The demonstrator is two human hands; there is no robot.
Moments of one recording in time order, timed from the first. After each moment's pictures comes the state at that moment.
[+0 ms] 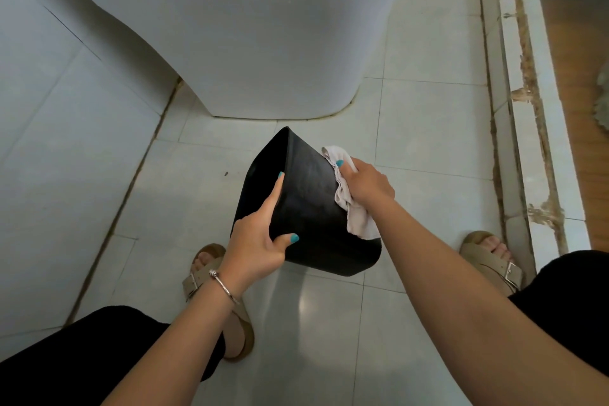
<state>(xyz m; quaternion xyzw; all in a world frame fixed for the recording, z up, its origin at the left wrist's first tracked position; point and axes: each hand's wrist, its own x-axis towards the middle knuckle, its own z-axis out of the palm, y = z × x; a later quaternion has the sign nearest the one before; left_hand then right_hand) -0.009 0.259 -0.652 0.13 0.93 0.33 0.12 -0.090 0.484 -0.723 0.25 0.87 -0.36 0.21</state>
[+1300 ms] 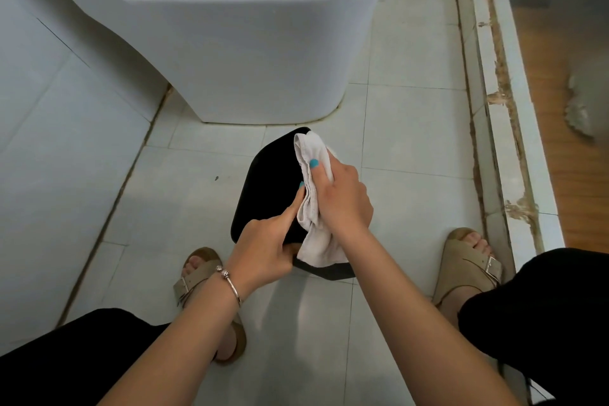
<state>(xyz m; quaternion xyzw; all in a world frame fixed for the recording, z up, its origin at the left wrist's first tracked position) -0.002 0.284 -0.635 0.27 0.92 0.28 0.08 -0.035 0.438 -0.649 0.25 0.87 -0.42 0.04</state>
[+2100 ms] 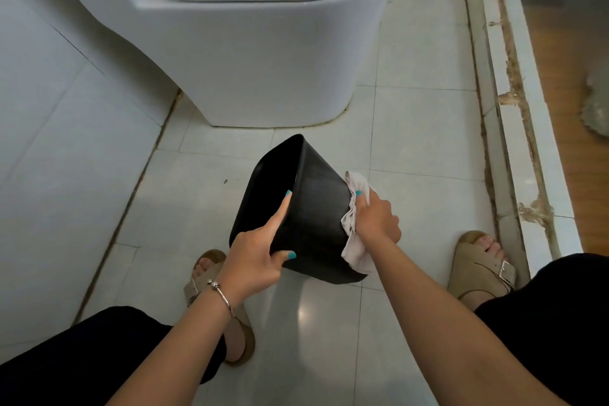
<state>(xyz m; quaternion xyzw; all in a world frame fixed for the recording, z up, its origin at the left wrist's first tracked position) 0.005 0.253 -0.654 0.20 0.92 0.30 0.12 -0.029 0.483 -0.754 0.40 0.84 -0.34 0.16</state>
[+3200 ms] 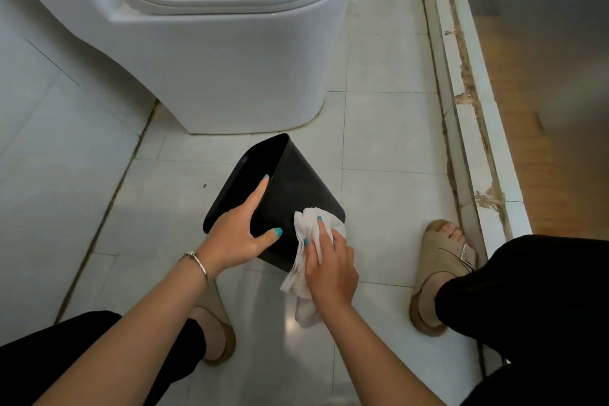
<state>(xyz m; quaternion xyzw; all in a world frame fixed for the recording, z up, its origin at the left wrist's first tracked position) -0.011 0.269 -0.640 0.18 0.90 0.34 0.19 0.088 0.424 -0.728 0.25 0.92 -0.29 0.02</state>
